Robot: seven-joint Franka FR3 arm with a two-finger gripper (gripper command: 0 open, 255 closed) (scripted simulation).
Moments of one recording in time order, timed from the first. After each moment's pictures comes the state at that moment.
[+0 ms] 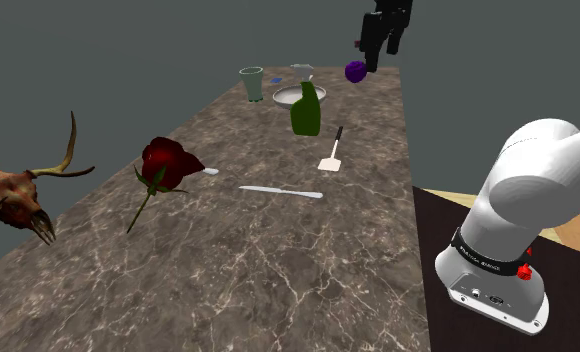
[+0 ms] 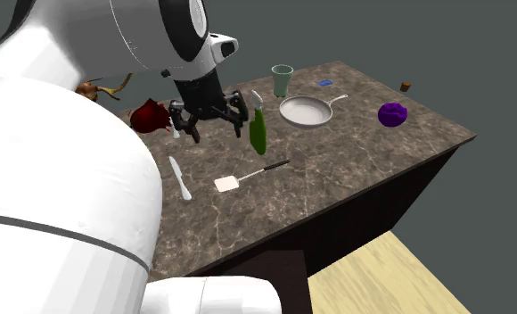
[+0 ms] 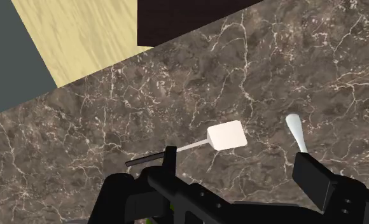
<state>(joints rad) 0.00 -0.82 0.07 -2.30 -0.09 1.55 0.01</state>
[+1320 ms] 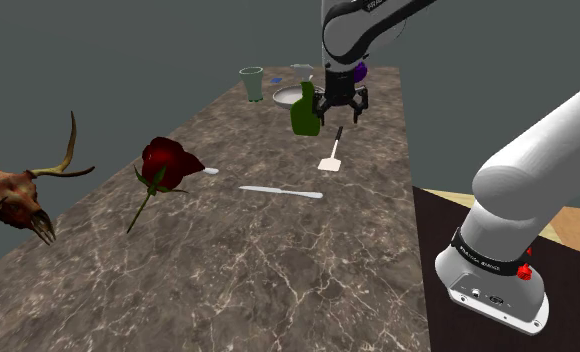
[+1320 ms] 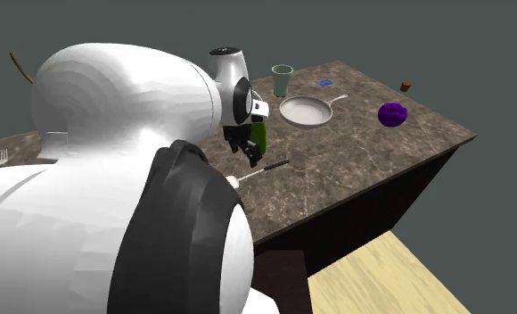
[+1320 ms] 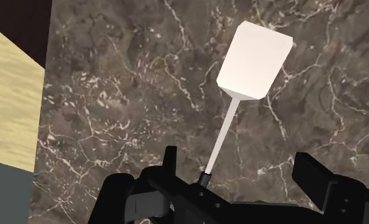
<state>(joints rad) -0.26 -0.37 0.18 -2.46 -0.02 2.13 0.77</state>
